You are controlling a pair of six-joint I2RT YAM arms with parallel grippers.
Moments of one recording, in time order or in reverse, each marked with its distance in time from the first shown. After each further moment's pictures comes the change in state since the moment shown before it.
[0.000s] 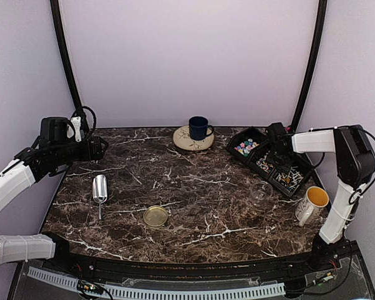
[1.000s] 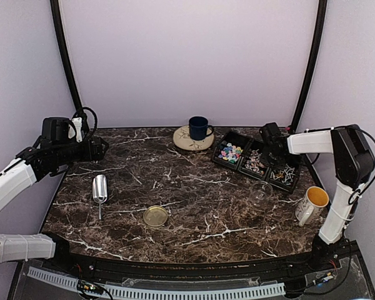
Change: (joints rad) left arm 0.003 0.018 0.000 -0.001 -0.003 0.000; right arm 0.056 0.008 0.002 0.040 -0.019 -0.120
